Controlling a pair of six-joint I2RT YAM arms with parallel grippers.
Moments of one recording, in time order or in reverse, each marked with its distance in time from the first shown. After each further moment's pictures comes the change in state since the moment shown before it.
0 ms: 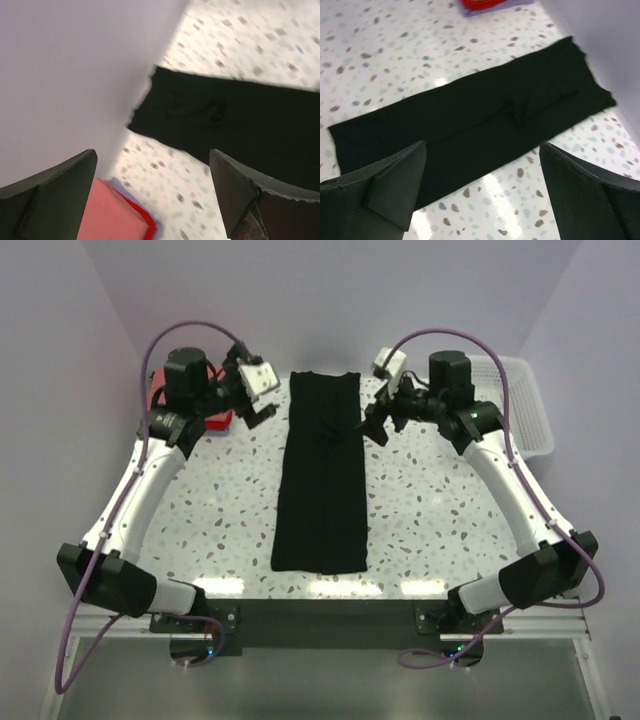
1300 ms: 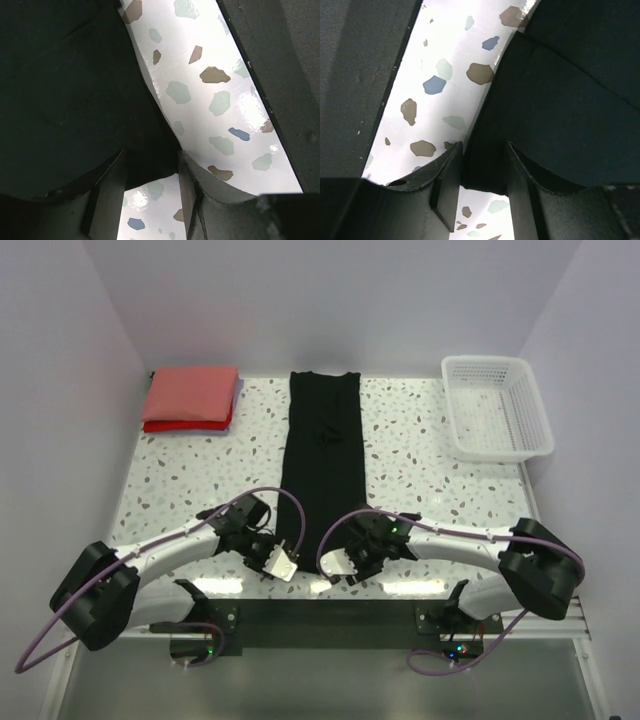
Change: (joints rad) left arm -0.399 -0.209 -1.014 -0.188 0.051 0.645; right arm 0.657 -0.058 -0.877 0.100 0.240 -0.619
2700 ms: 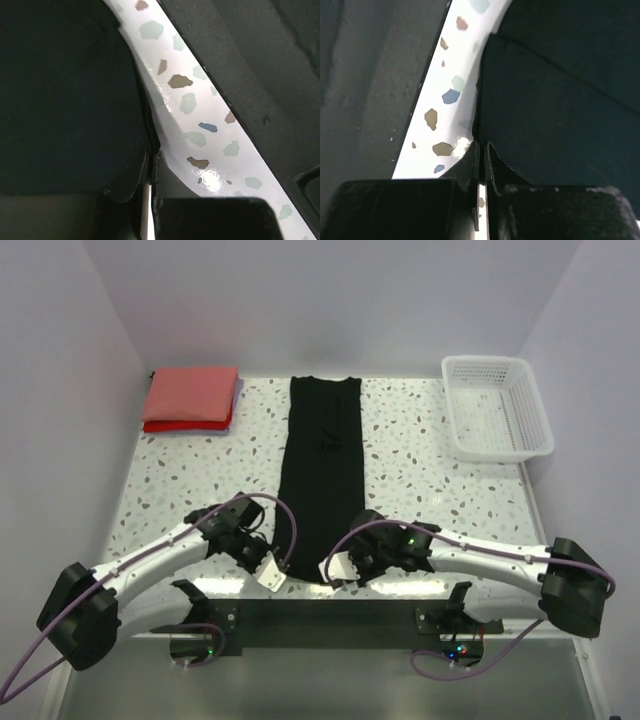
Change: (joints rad) left arm -0.001 -0.116 0.024 -0.187 0.064 0.161; right arm 0.078 -0.164 -0.029 -0.014 0.040 0.134
